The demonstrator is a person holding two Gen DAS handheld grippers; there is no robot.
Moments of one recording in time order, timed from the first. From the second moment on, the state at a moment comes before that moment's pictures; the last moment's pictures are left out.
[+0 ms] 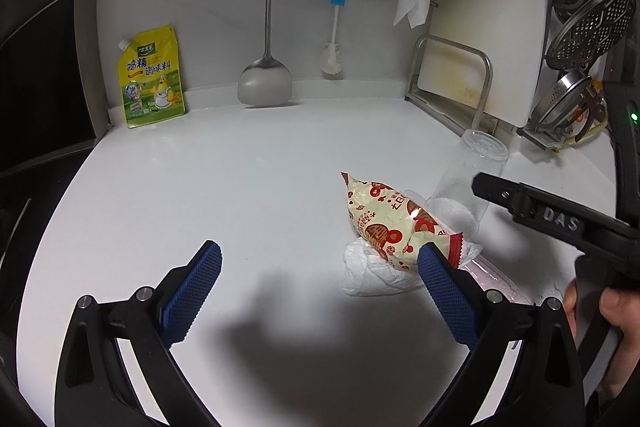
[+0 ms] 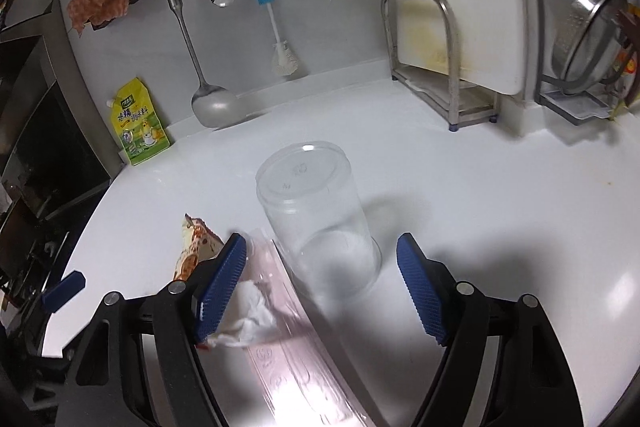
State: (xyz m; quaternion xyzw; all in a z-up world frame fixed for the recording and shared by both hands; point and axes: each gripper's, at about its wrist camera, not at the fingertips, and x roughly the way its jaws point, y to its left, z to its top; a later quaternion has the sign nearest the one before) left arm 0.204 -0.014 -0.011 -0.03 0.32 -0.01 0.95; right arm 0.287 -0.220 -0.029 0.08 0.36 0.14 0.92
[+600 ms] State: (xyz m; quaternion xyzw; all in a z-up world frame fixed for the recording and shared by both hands) left arm 0.213 -0.030 -0.016 -0.02 0.32 -0.02 0.95; right arm 0.323 -0.210 -0.041 0.08 0.37 0.16 0.91
